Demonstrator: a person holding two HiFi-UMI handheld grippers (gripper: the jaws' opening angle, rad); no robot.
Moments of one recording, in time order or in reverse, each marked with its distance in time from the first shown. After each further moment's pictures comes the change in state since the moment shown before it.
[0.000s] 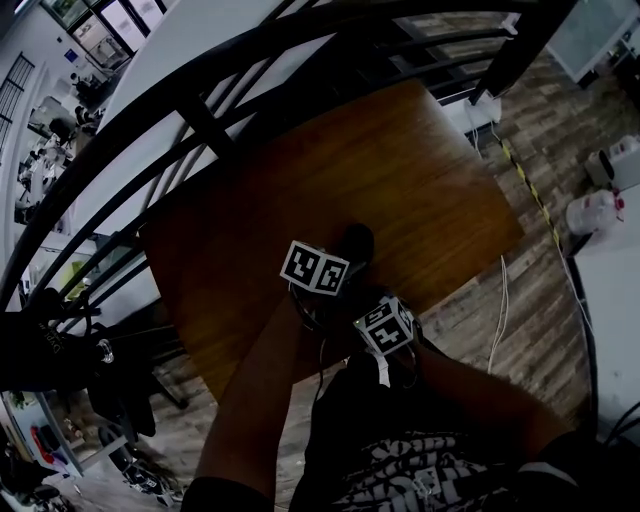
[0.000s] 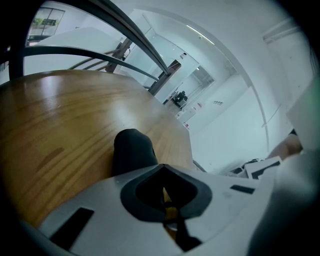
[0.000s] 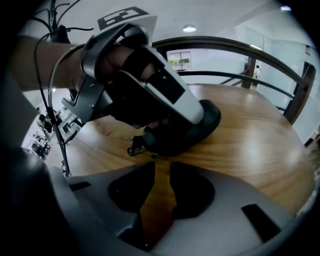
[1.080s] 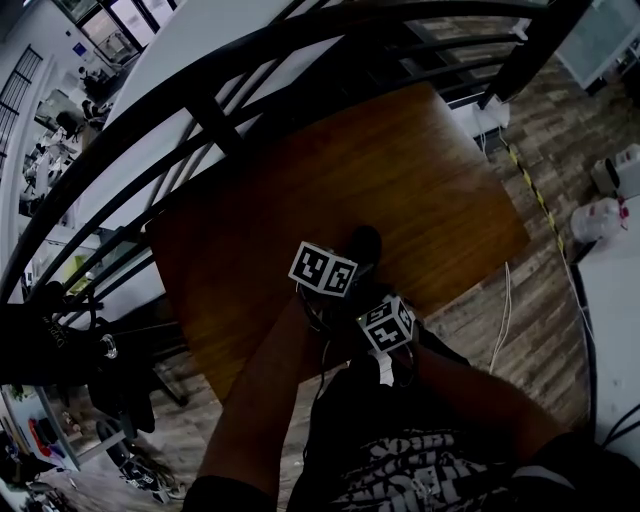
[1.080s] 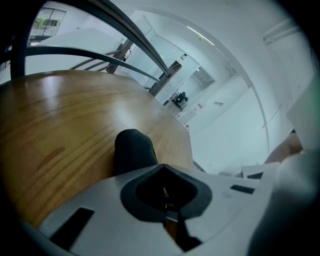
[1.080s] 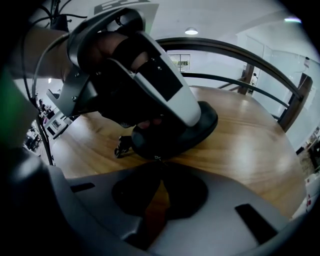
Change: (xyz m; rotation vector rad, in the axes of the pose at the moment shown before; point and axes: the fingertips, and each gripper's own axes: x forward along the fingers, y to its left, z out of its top) left arm 0.002 0.005 -0.001 -0.006 -0.012 0.004; right arm 0.017 -0.015 0.003 -0.047 -0.011 -0.087
